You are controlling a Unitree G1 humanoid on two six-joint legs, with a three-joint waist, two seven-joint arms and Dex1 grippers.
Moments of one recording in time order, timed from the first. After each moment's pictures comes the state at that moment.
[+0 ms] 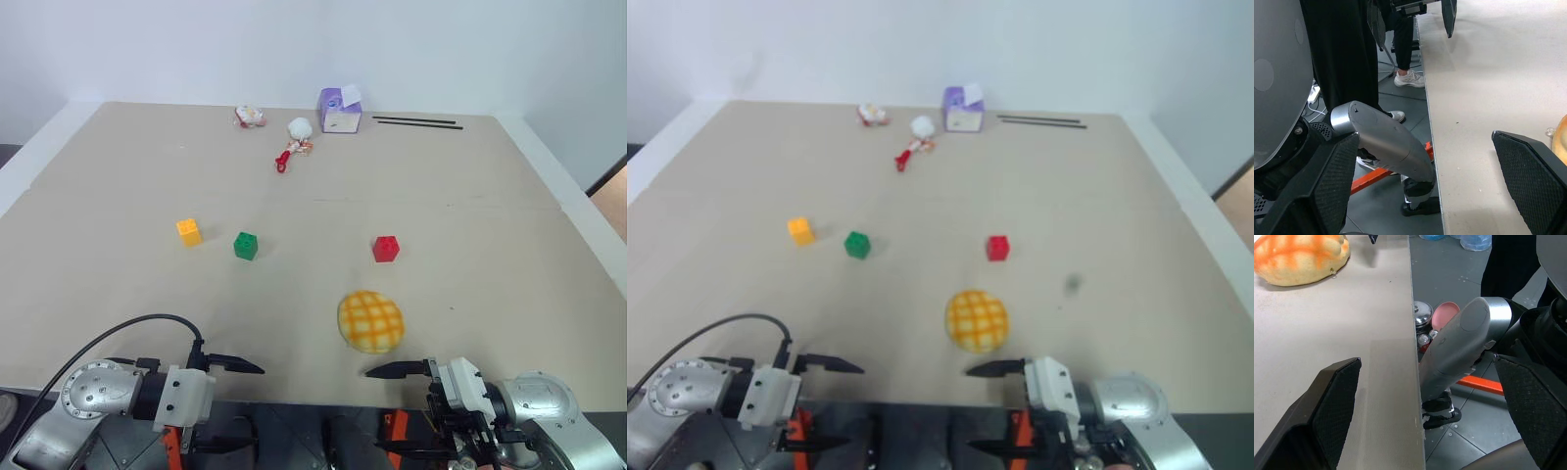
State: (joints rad) left arm 0.21 0.82 -0.11 -0.37 -0.31 -0.19 -1.24; right arm 0.26 -0.77 0.05 -0.35 0.45 -0.04 1.30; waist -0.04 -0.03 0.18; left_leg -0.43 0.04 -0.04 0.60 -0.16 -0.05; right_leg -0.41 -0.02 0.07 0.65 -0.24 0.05
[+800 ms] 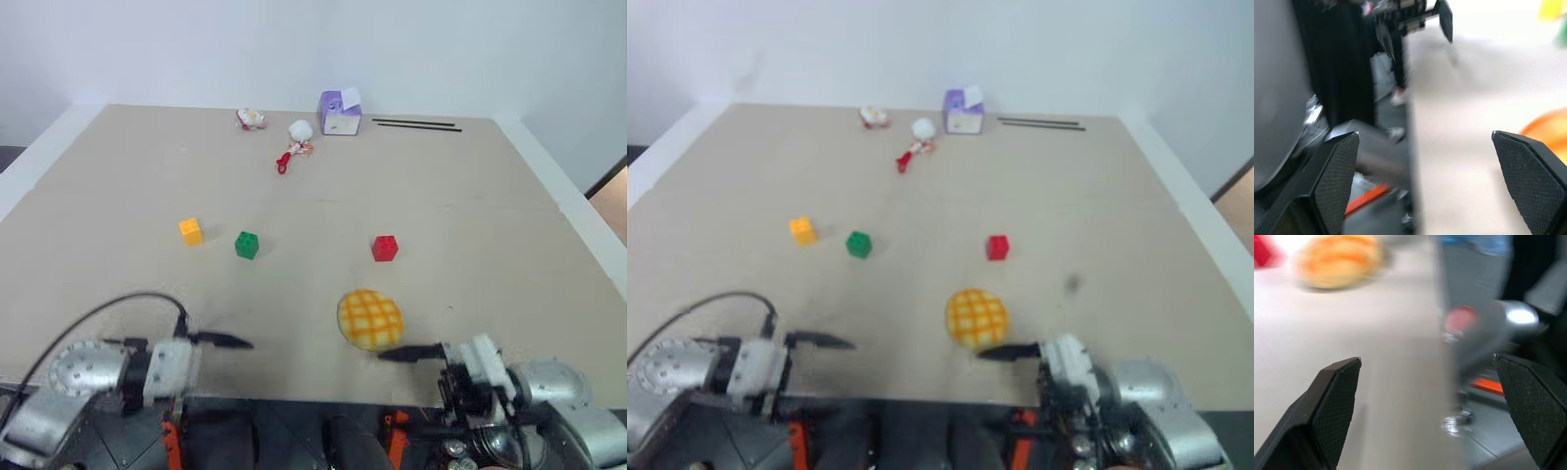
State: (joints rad) left arm 0.01 0.84 -0.01 -0.29 -0.47 -0.04 -1.19; right arm 0.13 -0.80 -0.05 -0.35 0.65 0.09 1.27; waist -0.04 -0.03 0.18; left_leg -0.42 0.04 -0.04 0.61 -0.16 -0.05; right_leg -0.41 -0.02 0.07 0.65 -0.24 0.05
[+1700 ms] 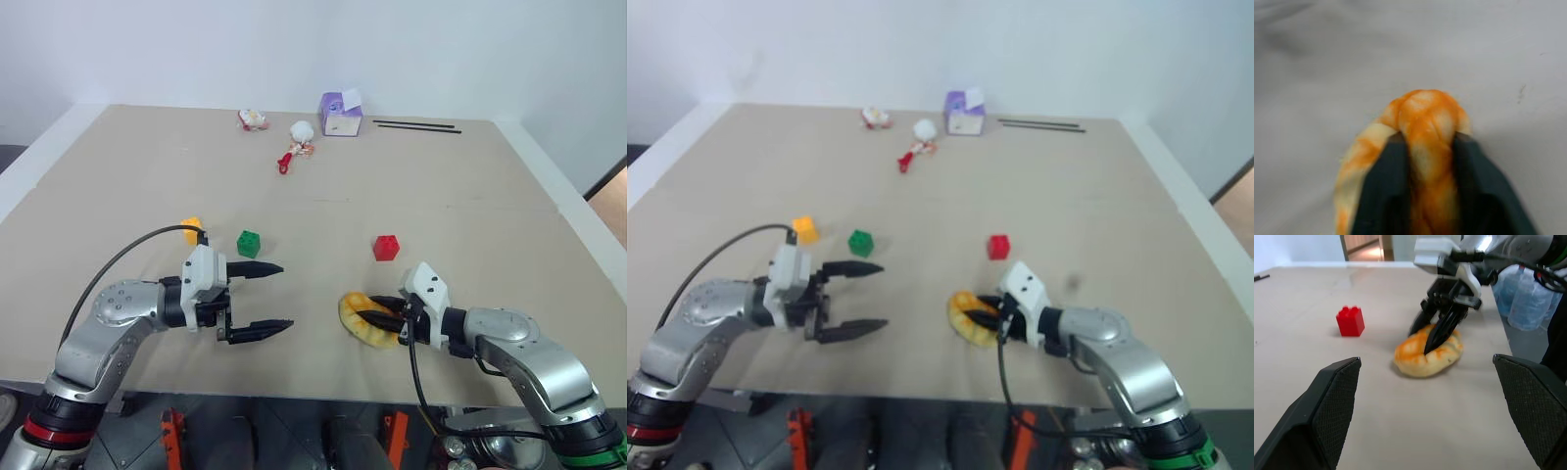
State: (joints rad) left arm -0.26 0.63 -0.05 -0.33 -0.58 0.29 -1.08; right arm -0.14 -0.72 0.07 -0.39 0.45 0.63 0.78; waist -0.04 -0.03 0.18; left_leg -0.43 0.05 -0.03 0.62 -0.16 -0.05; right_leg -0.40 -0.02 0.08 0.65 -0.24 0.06
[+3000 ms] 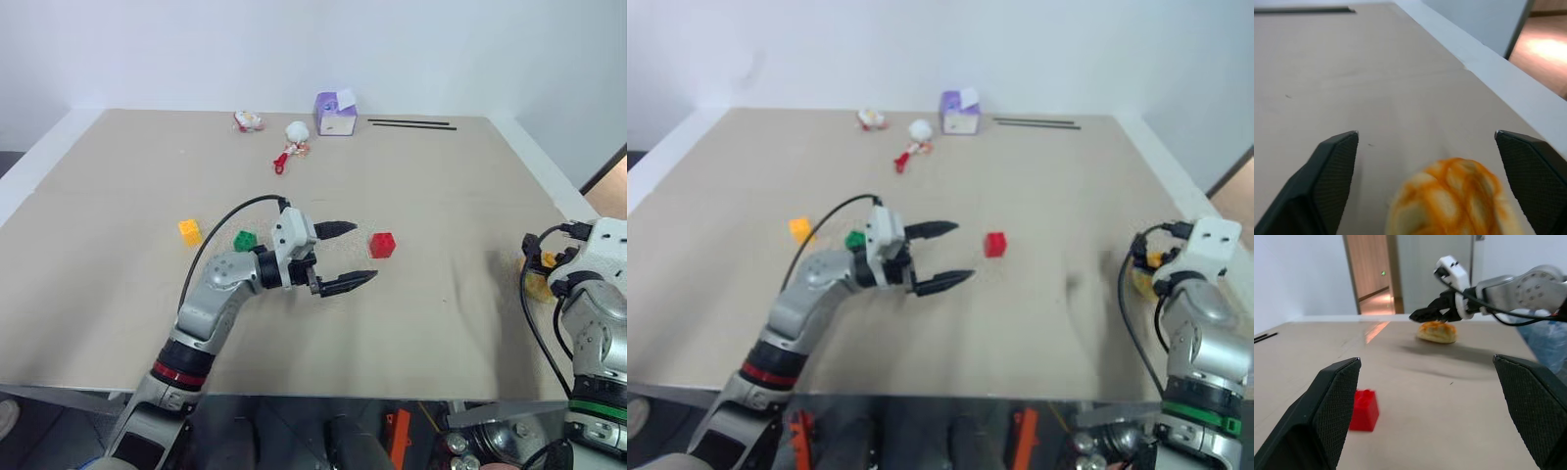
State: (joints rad) left arm -0.54 0.23 -0.21 -0.01 -0.35 0.17 -0.92; right arm -0.34 -0.55 -0.49 0.08 0.36 0.53 0.08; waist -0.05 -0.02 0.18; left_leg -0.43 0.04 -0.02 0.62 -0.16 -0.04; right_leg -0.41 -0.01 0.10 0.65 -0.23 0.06
